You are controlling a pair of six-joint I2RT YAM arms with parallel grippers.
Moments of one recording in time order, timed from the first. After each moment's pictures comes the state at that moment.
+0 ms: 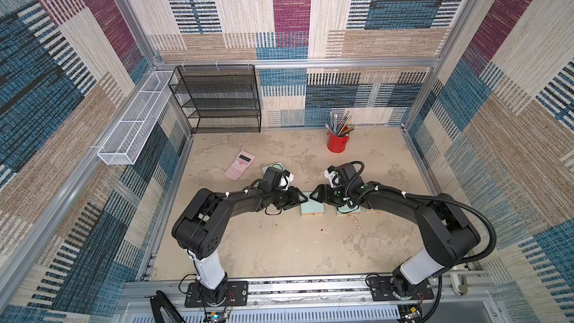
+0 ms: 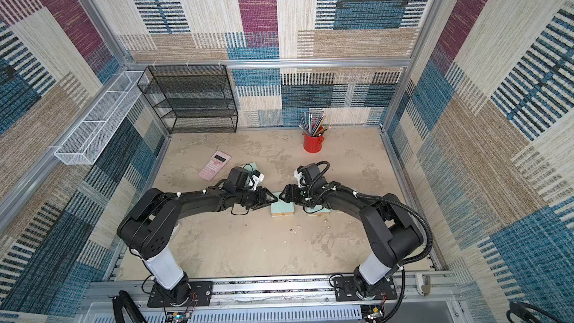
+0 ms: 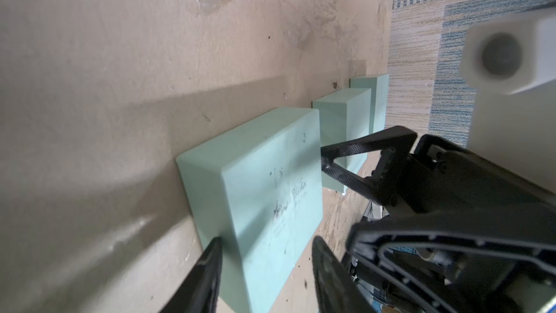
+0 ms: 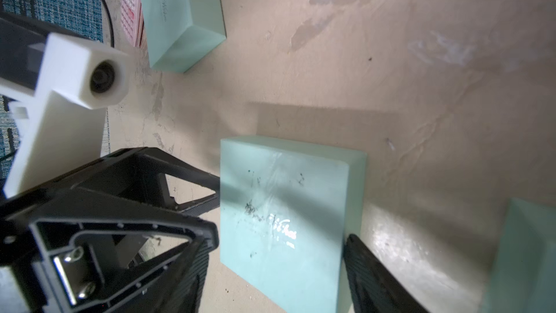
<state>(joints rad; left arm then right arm) -0.54 1.77 0.88 0.06 0.63 -0.76 0.51 1.60 0.85 -0.16 -0.43 0.65</state>
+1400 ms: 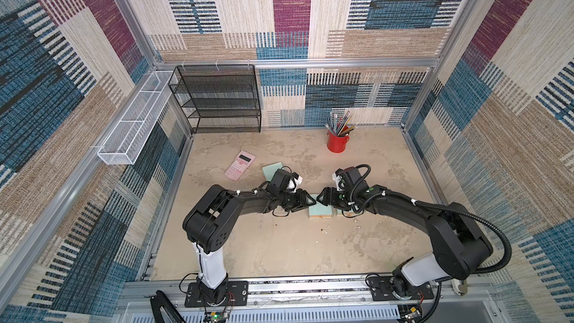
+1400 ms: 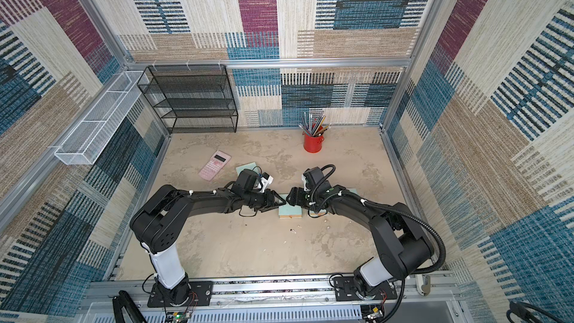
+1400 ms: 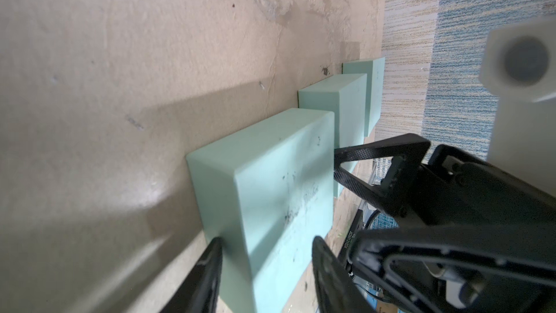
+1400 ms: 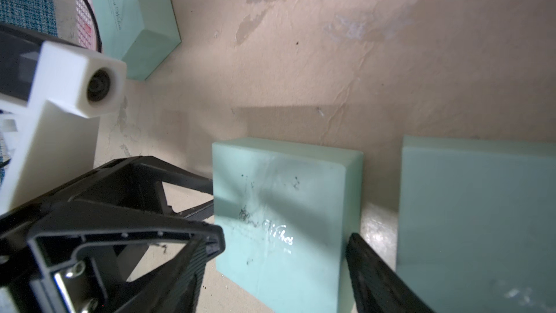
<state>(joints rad) -0.61 1.85 0.91 0.15 0.64 -0.81 0.52 1.51 0.80 -0.24 -0.30 0.69</state>
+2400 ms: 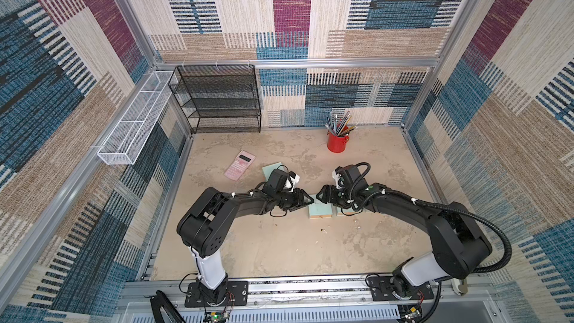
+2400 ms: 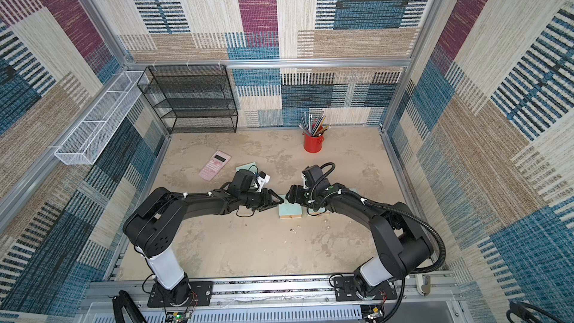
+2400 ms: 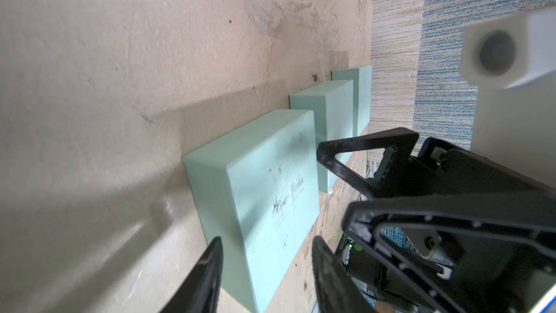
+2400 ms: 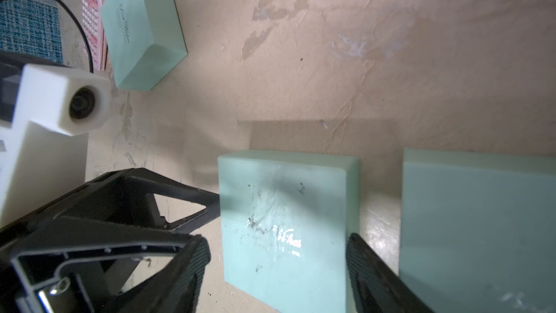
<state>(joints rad) -0.59 1.78 0.86 0.18 0.63 -0.82 0.52 1.51 0.83 -0.26 -0.28 0.69</state>
